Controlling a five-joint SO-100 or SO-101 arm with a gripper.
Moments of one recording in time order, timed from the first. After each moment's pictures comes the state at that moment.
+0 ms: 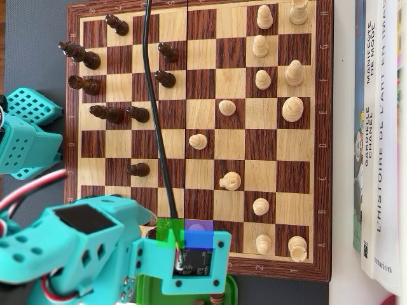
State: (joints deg) arm 26.3 89.1 91.6 81.4 70.6
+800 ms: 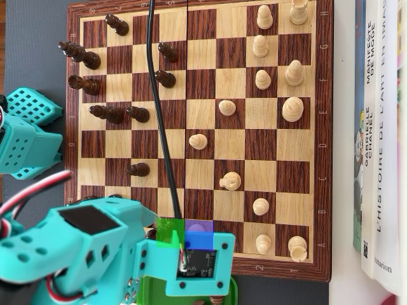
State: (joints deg) arm 26.3 87.1 91.5 79.8 70.6
